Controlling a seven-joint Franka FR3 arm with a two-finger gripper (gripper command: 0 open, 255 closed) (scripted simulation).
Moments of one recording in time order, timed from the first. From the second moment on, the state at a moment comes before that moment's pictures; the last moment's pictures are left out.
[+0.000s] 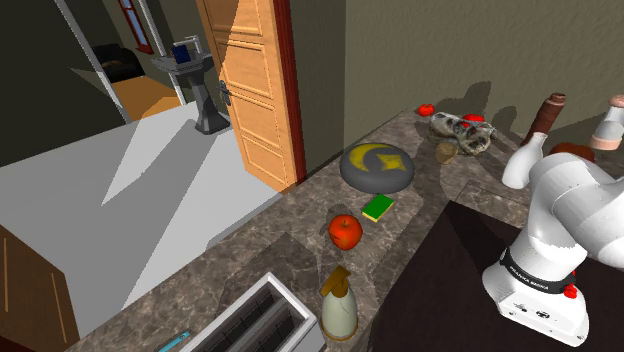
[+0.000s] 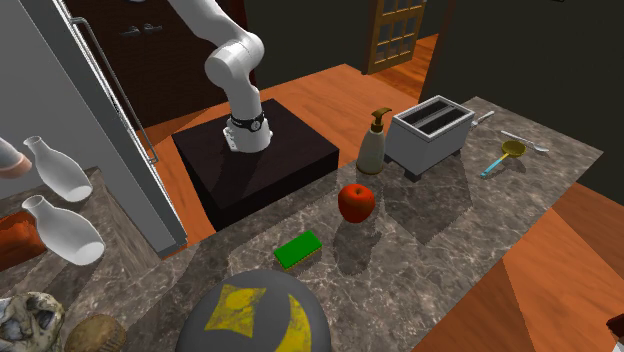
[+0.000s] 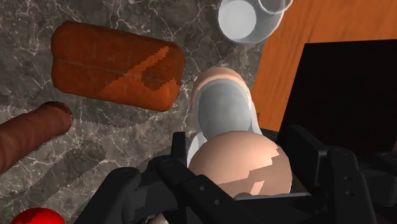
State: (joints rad) arm 0.60 -0.64 -1.95 -1.45 -0.64 1.72 -1.58
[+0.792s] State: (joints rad) arm 0.58 -0.68 -1.99 -1.57 -0.69 1.86 -1.54
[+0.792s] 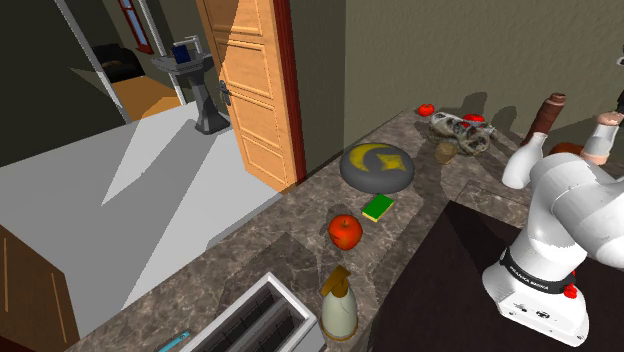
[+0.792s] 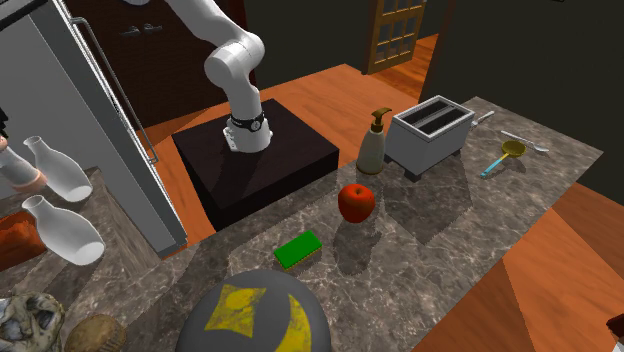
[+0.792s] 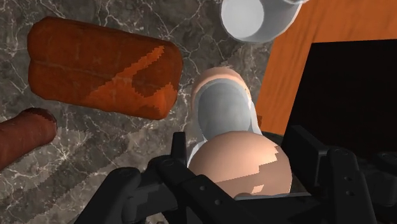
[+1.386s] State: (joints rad) arm 0.59 -0.72 -2.03 -1.63 -0.74 1.94 -1.51
